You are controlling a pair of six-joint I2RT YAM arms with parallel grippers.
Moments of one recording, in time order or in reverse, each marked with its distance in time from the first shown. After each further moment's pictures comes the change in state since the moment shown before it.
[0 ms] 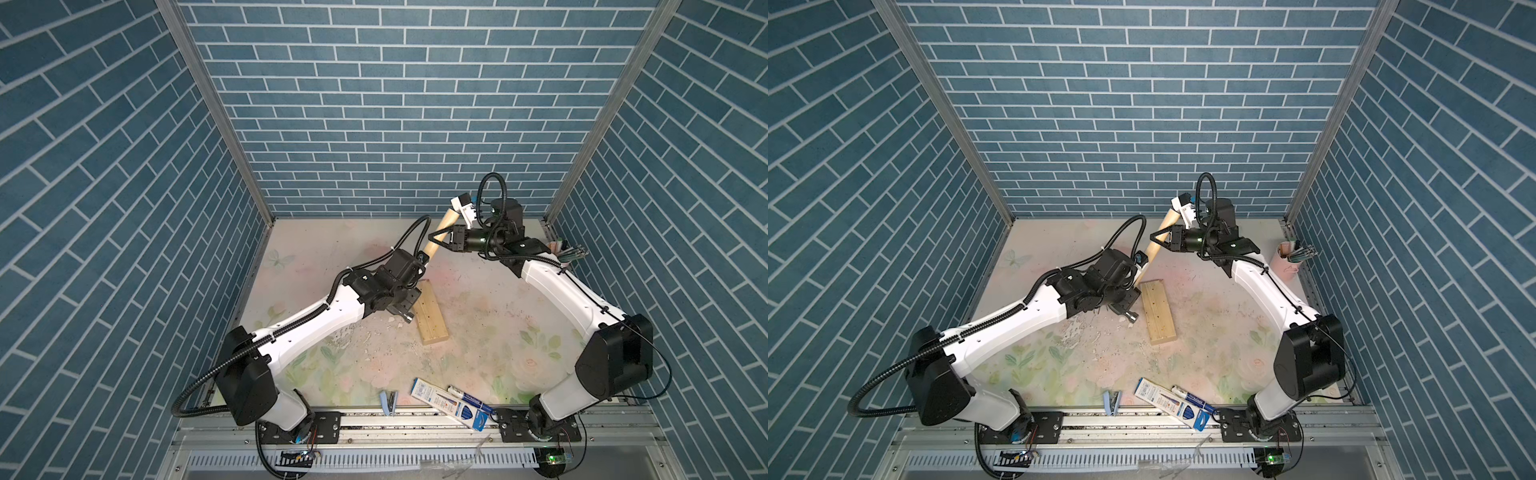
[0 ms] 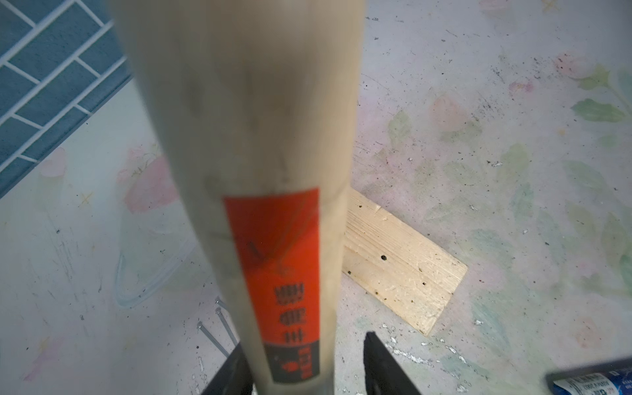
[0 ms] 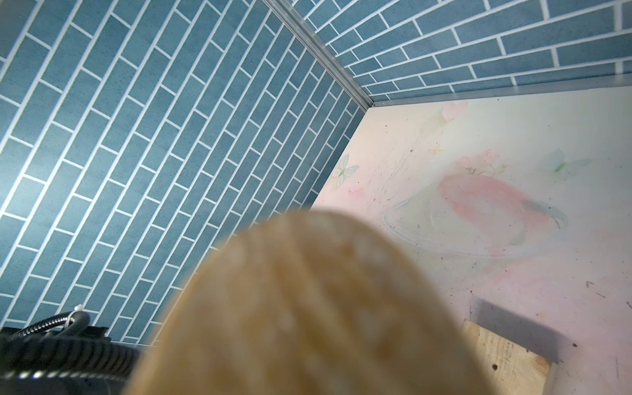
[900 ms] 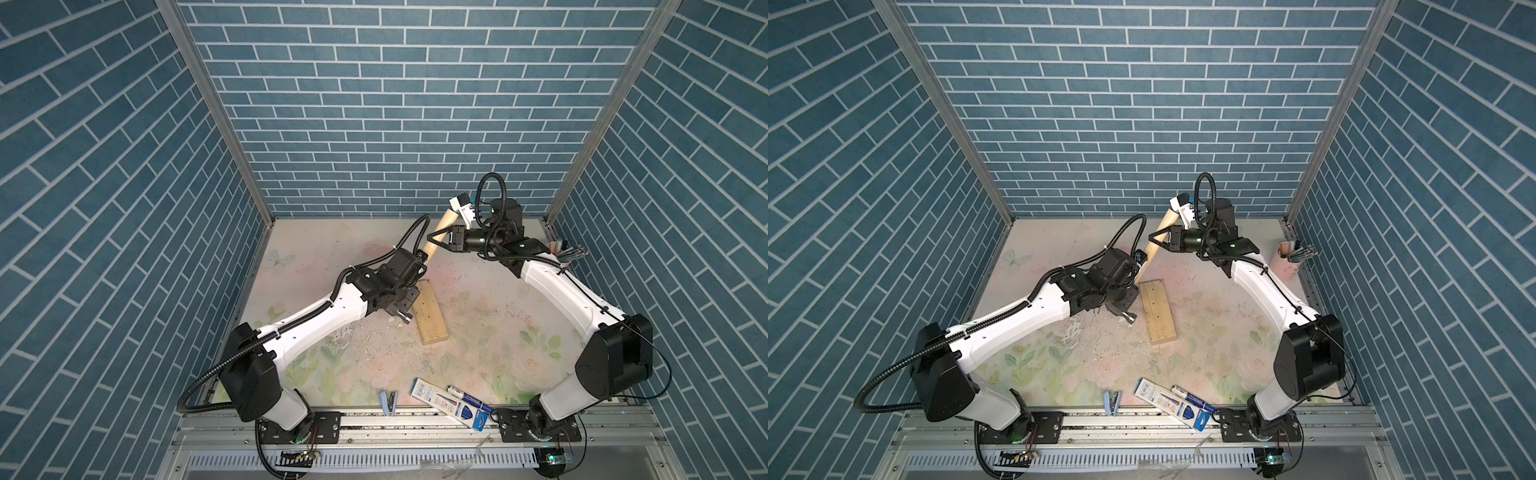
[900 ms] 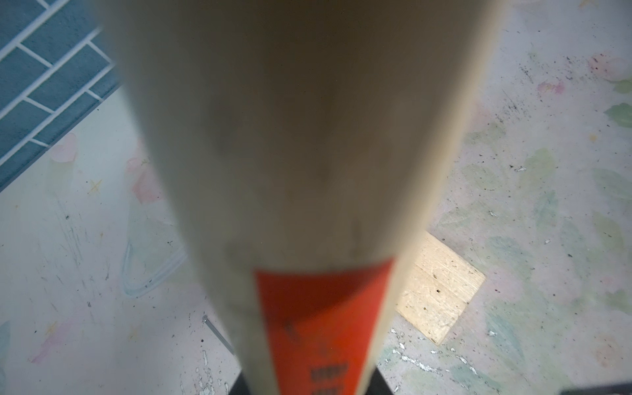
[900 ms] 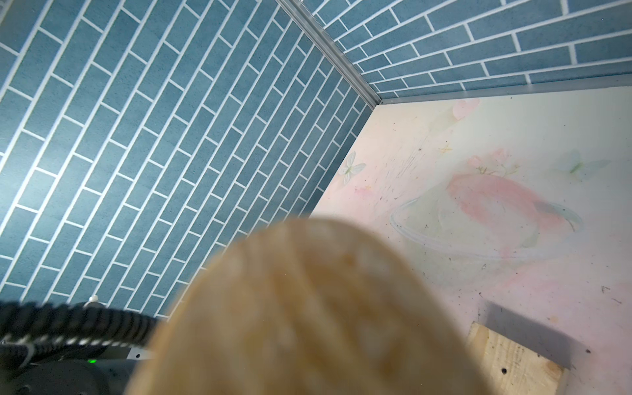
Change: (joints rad) left arm 0.003 0.028 0.016 -0.009 -0.027 -0.034; right arm 0.006 0.000 0.000 0.006 -0.021 0.000
